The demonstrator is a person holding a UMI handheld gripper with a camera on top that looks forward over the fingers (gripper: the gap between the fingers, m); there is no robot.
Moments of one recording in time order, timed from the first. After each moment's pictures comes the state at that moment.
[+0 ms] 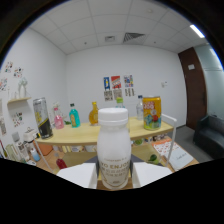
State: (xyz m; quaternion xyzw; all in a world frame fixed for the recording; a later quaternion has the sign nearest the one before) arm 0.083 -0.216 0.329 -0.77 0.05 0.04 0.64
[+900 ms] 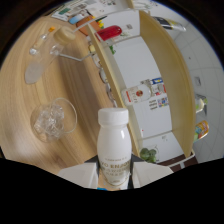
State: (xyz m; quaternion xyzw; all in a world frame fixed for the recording) arm 0.141 -0.213 0.121 -0.70 -0.42 -0.39 0.42
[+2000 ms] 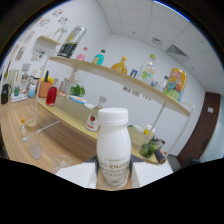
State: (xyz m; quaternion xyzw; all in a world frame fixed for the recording) arm 0.119 -0.215 0.178 -0.77 -0.19 -0.11 0.60
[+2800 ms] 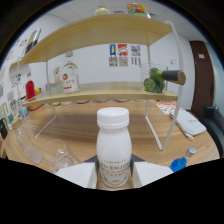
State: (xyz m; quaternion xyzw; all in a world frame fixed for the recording) arm 0.135 -0.207 0.047 -0.85 -0.02 0.03 0.53
